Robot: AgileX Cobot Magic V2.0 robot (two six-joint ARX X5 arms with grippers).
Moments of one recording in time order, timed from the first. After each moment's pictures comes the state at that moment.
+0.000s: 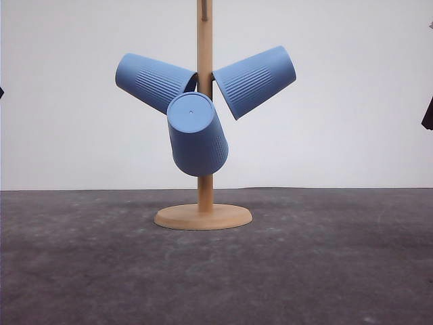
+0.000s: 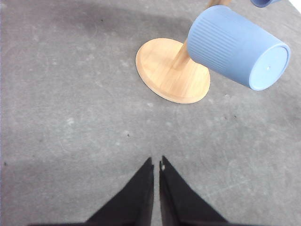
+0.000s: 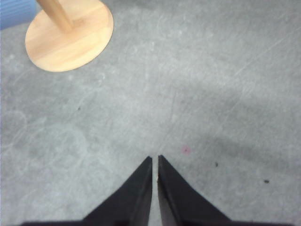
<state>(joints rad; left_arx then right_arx) -0.10 0.68 0.61 -0.50 0.41 -0.12 0.03 0.98 0.73 -0.52 -0.39 -0.09</state>
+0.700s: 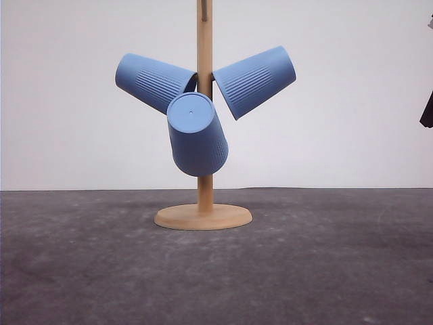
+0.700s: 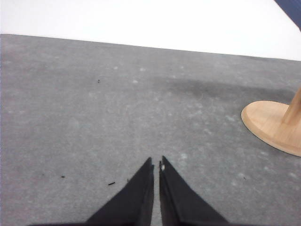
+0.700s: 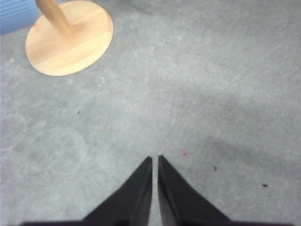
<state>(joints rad) -0.02 0.00 0.03 -0.18 0.06 -0.09 0.03 0.98 0.73 -0.51 -0.39 -0.09</state>
